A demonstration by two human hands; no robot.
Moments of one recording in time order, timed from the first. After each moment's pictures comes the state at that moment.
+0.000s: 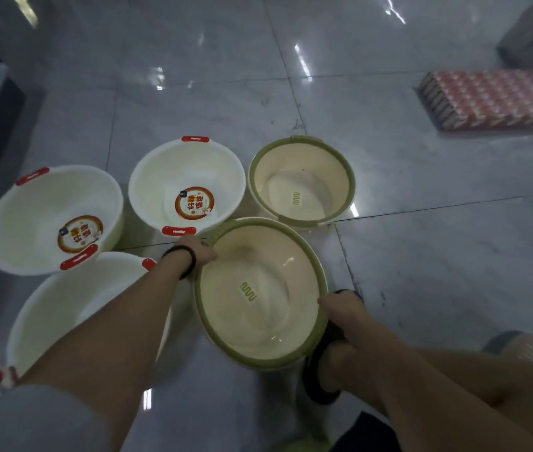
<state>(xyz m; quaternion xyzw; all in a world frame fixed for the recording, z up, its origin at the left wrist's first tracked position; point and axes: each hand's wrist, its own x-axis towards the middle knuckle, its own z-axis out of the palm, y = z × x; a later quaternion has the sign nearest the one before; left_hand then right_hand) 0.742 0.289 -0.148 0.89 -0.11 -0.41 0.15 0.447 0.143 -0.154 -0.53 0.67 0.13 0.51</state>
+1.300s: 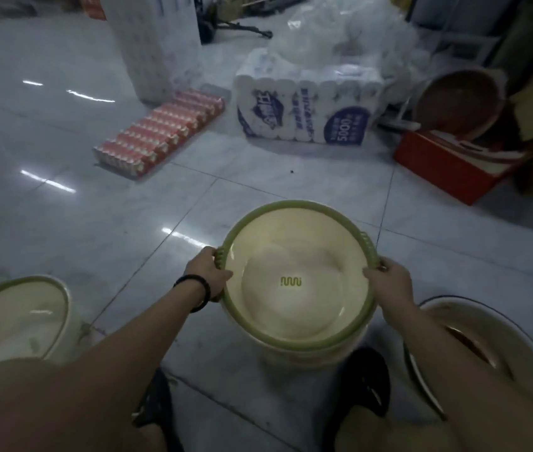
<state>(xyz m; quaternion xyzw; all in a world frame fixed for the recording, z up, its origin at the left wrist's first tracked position) 0.191 -0.041 -0.057 0.72 -0.55 -0.40 0.13 -0.152 0.054 -0.071 -0.28 0.79 -0.41 0.35</state>
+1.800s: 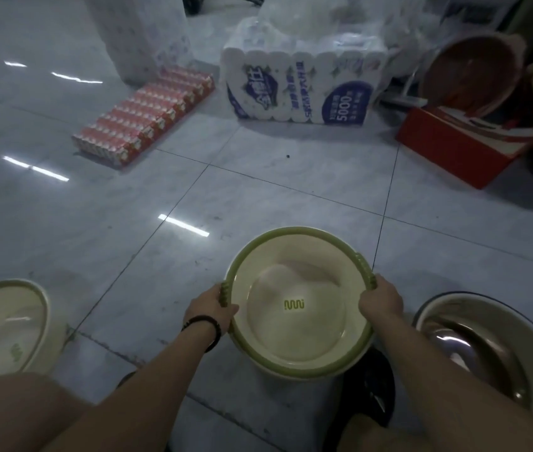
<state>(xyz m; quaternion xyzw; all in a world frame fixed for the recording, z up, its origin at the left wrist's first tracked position) 0.170 -0.020 -0.149 0.74 -0.56 -0.37 0.03 -0.154 0.033 -0.145 -0.28 0.88 -0.20 0.32</state>
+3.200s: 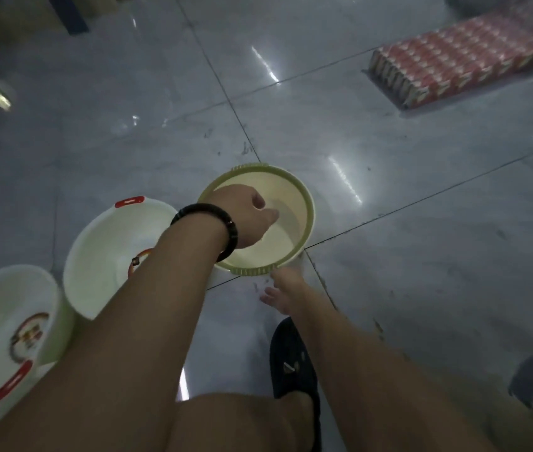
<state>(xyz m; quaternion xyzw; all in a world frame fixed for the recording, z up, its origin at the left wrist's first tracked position) 0.648 0.017 0.018 0.86 -0.39 -0.32 0.06 0.564 -0.003 -0.235 -0.20 0.58 -0.07 0.79</state>
